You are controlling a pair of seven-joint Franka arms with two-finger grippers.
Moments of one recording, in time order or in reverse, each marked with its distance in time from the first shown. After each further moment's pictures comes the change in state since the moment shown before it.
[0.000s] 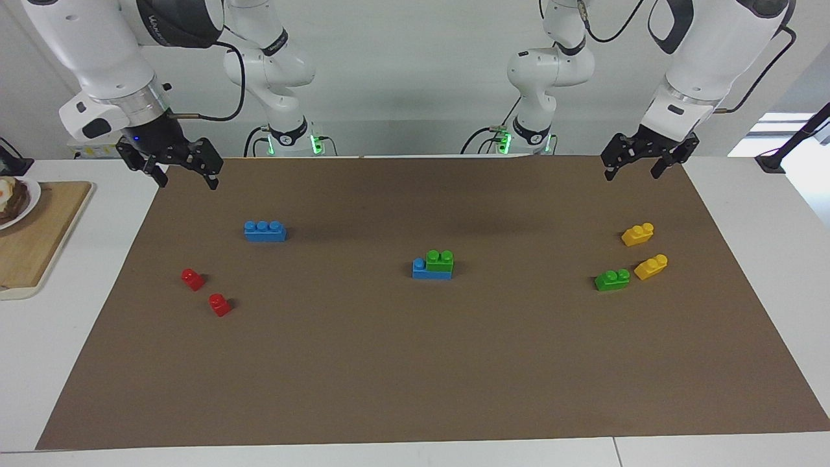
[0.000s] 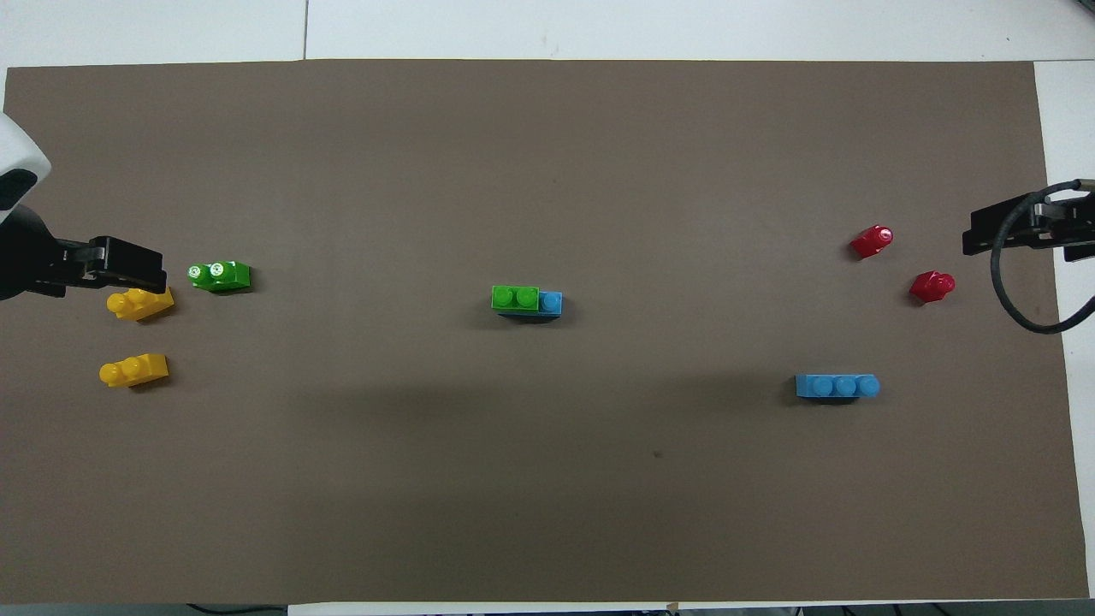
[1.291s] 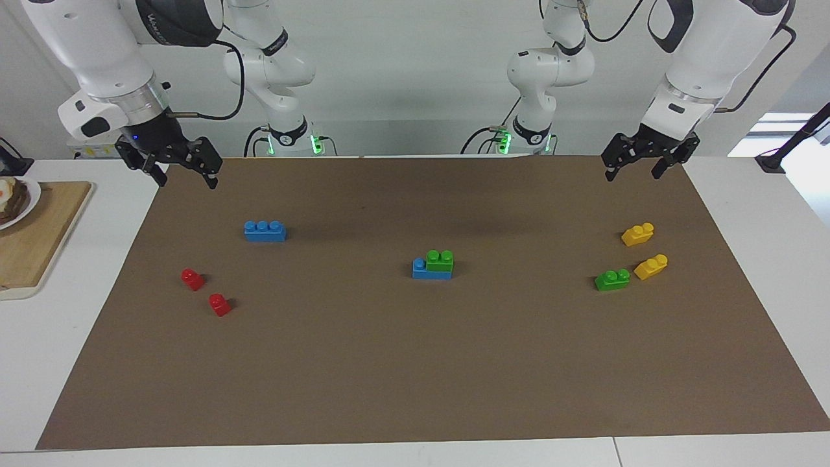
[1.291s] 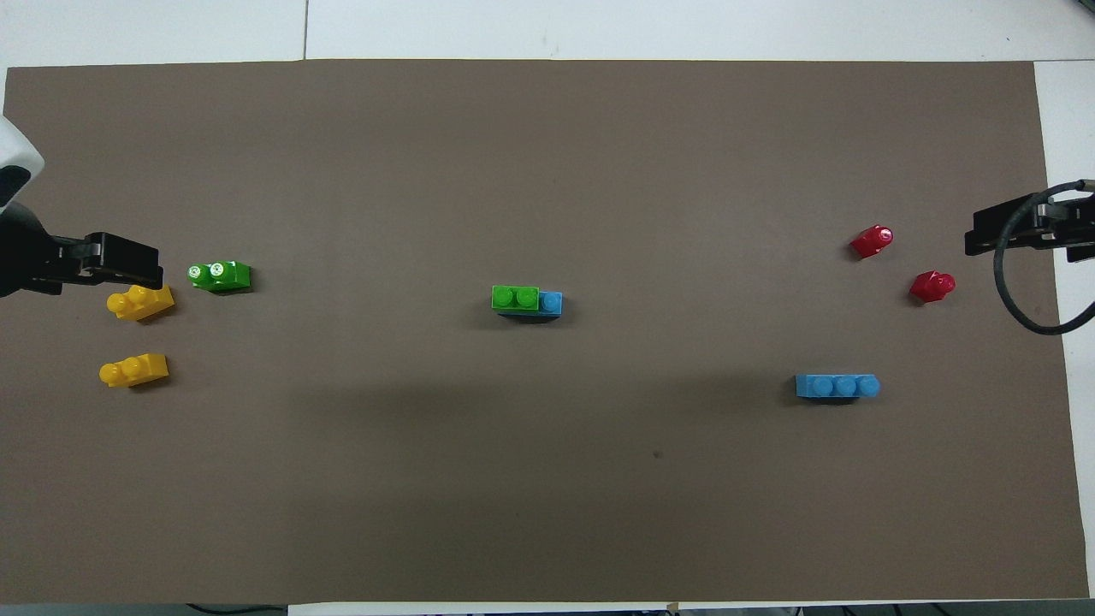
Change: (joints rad) left arm 0.014 -0.004 0.002 -0.003 0.000 0.013 -0.029; right arm -0.001 -0.003 0.000 0.000 0.000 -0.001 0.000
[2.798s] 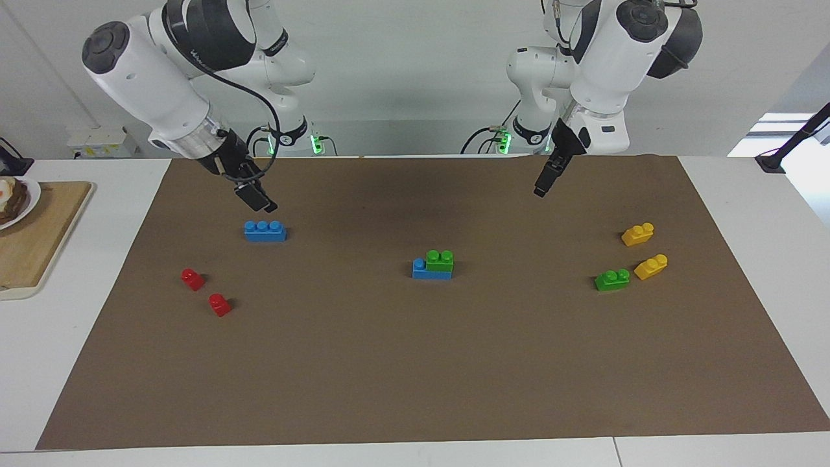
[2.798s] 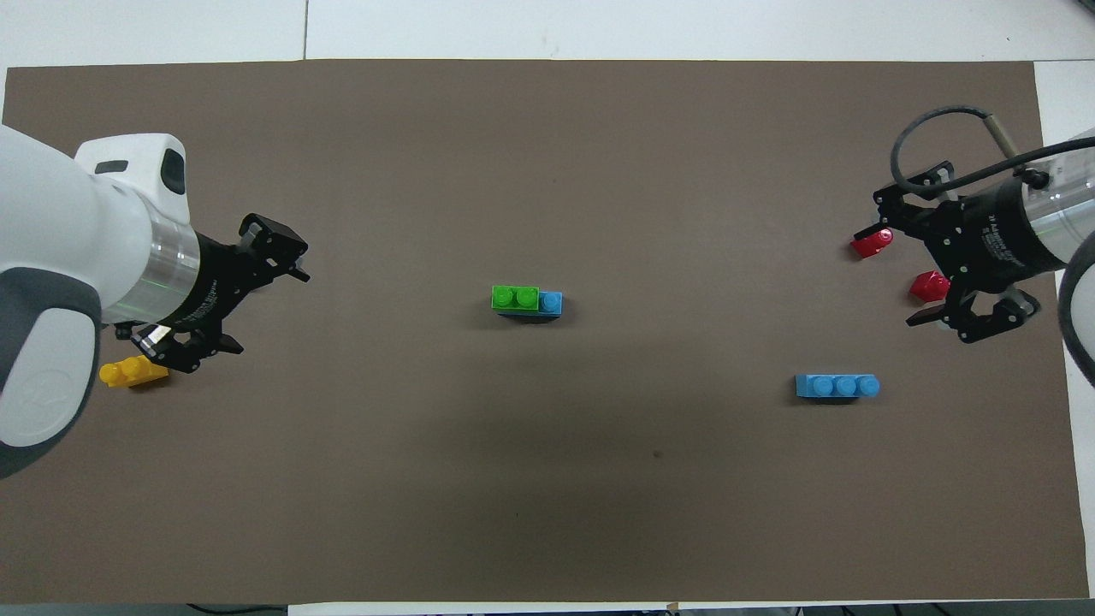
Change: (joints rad) left arm -0.232 -0.025 -0.027 -0.126 -0.116 0.082 -1.223; right arm 0.076 0.055 0.012 -0.108 0.337 0.027 1.171
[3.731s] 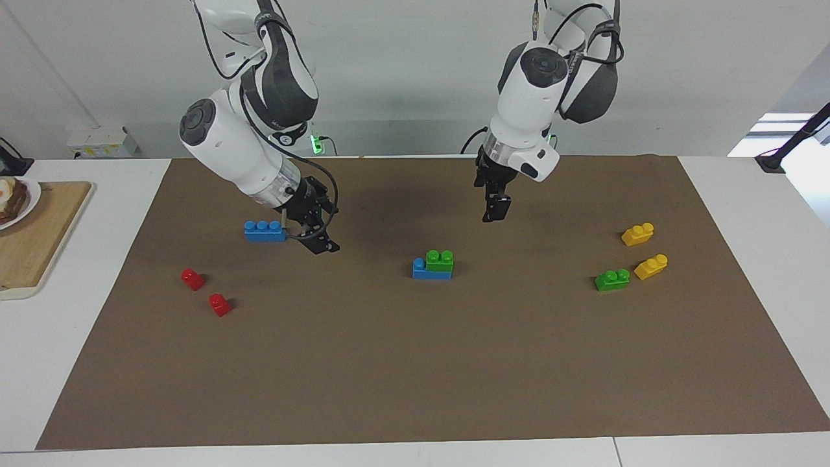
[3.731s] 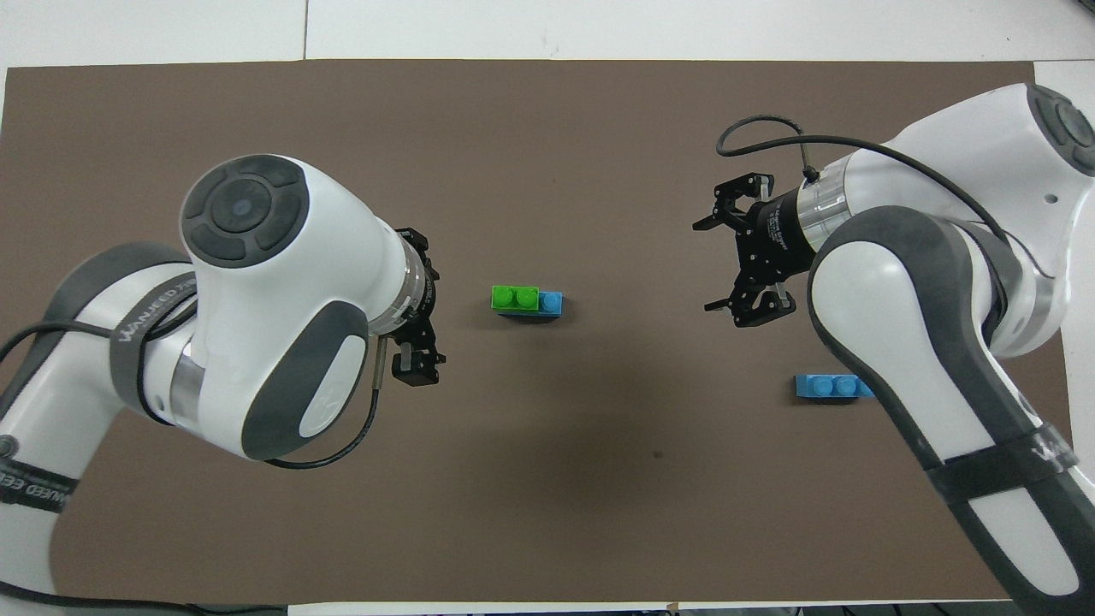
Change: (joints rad) left arm -0.212 0.166 -0.001 -0.029 -0.010 0.223 -0.820; right arm 0.171 0.088 0.001 -0.136 0.155 0.348 0.301
